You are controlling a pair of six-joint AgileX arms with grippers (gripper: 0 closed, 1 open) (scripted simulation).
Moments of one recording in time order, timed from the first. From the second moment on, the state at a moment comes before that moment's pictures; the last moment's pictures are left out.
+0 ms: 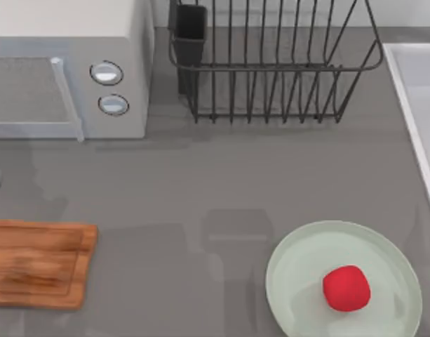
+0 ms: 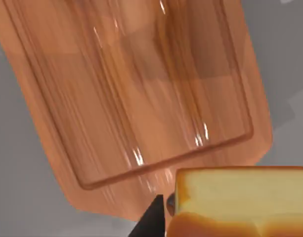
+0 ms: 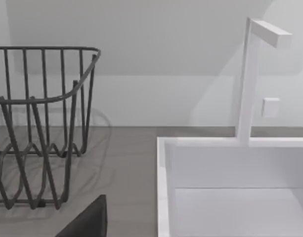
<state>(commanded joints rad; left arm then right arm) 0.13 1.59 1.12 -1.23 0.08 2.09 0.00 0.00 0.00 0.00 0.00 0.00</state>
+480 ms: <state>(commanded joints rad) 0.01 1.60 1.02 -1.14 0.04 2.89 0.00 0.00 0.00 0.00 0.00 0.00</state>
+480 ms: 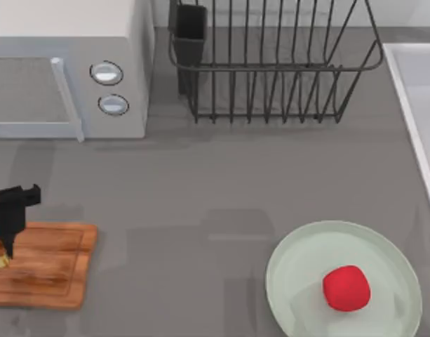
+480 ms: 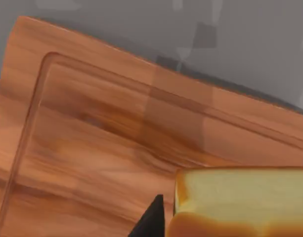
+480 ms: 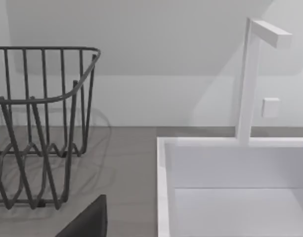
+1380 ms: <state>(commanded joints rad) -0.04 1.59 1.01 -1.02 0.00 3.11 0.00 0.00 0.00 0.00 0.00 0.00</state>
